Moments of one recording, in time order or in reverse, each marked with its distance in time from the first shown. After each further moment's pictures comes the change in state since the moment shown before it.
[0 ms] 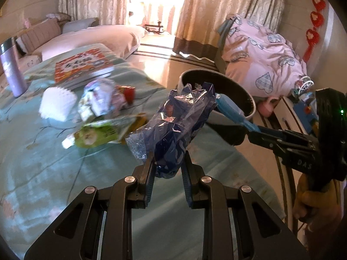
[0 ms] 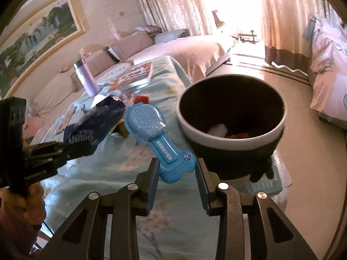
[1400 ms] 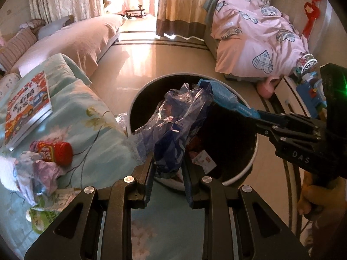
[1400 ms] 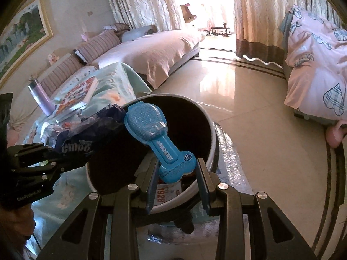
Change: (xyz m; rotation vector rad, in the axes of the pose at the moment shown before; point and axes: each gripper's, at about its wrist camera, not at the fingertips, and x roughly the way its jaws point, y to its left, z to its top) left arm 0.111 -0.081 0.096 0.119 0.154 -0.003; right arm 0.027 -0.100 0.061 0.066 0.055 -0.170
